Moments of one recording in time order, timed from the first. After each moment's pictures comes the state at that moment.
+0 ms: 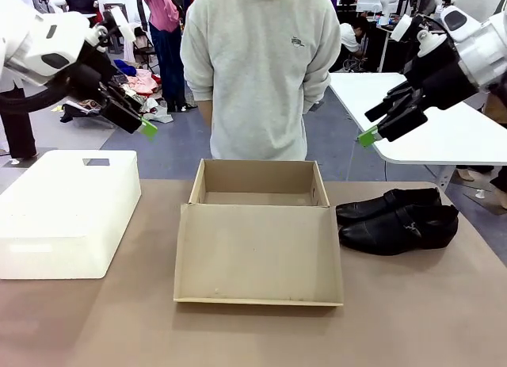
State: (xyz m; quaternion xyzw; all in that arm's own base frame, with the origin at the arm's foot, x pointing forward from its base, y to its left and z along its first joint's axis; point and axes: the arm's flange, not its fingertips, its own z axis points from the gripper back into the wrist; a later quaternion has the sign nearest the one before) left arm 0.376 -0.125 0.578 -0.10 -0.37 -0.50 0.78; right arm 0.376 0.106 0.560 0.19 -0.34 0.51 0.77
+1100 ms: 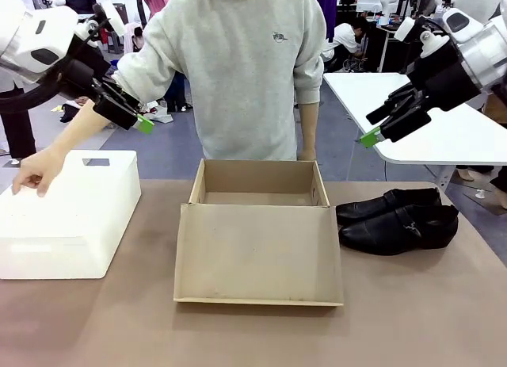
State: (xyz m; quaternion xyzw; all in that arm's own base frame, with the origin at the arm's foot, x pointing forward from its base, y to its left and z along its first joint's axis) left arm 0.373 -0.119 0.582 -0.12 -0.38 -0.49 0.77; right arm 0.377 0.101 0.557 0.20 -0.33 0.51 0.77
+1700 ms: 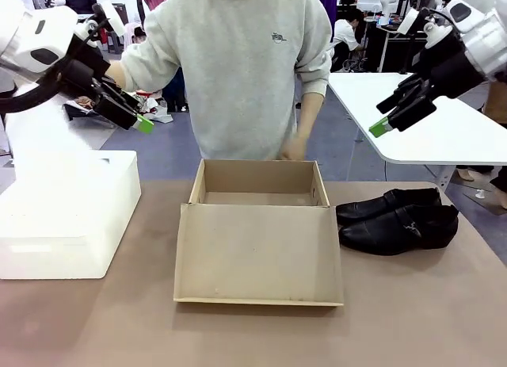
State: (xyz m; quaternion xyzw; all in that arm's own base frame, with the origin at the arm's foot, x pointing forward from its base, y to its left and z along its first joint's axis) left arm 0.373 -0.118 0.582 -0.12 -0.38 -0.49 0.77; right arm 0.412 0.081 0.573 0.13 -0.32 0.52 0.78
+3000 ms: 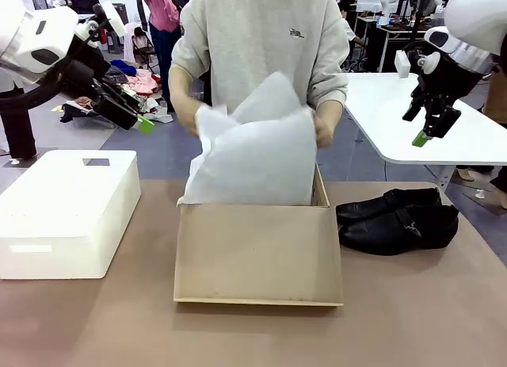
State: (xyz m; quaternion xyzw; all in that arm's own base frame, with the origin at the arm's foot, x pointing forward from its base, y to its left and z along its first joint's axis) left arm 0.373 -0.119 0.582 -0.12 -0.38 -0.49 0.78; right arm 0.518 0.014 0.534 0.01 -0.17 0.65 0.74
